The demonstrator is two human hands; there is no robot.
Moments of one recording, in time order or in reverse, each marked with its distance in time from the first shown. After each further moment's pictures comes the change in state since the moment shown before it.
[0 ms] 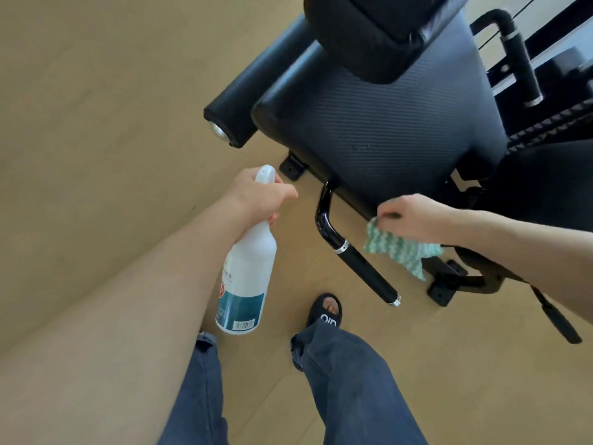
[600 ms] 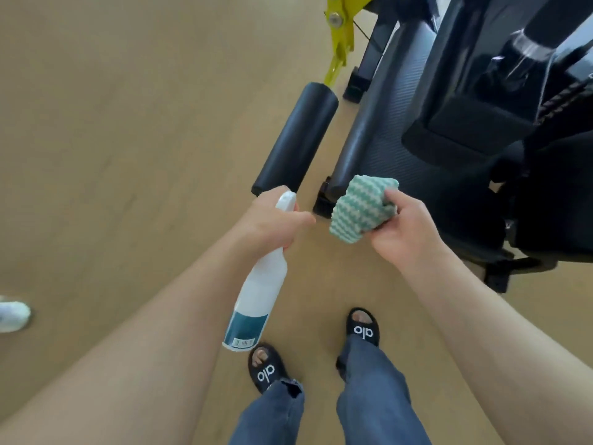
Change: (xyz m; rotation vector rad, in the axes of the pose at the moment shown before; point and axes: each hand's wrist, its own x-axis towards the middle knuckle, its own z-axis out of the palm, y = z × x) left_hand -0.001 0.074 -0.189 0.339 -0.150 0.173; right_hand 0.001 -0.247 -0.030 2.328 0.455 0.115
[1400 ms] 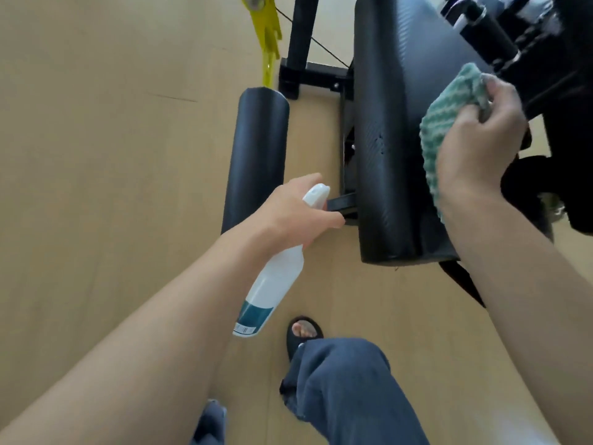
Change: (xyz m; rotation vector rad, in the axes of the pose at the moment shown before) left_hand 0.249 0.021 -0.015 0.303 -0.414 0.400; right_hand 0.179 -0.054 0.076 -0.703 0.935 -1.026
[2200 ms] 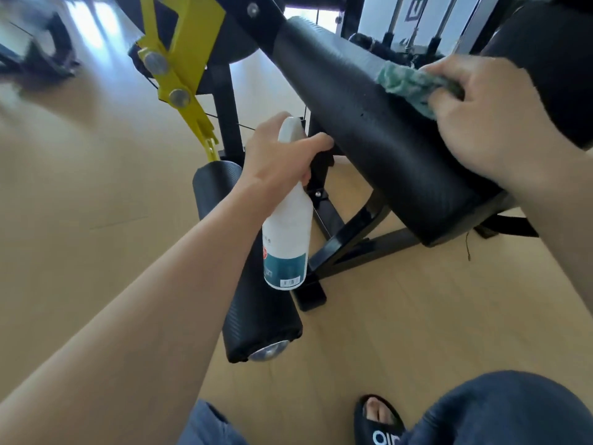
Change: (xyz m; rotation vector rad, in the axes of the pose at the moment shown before) left_hand 0.106 -0.017 -0.024 -0.131 0.228 0.544; right_hand -0.059 0.034 -0.012 -0.460 -0.025 -0.377
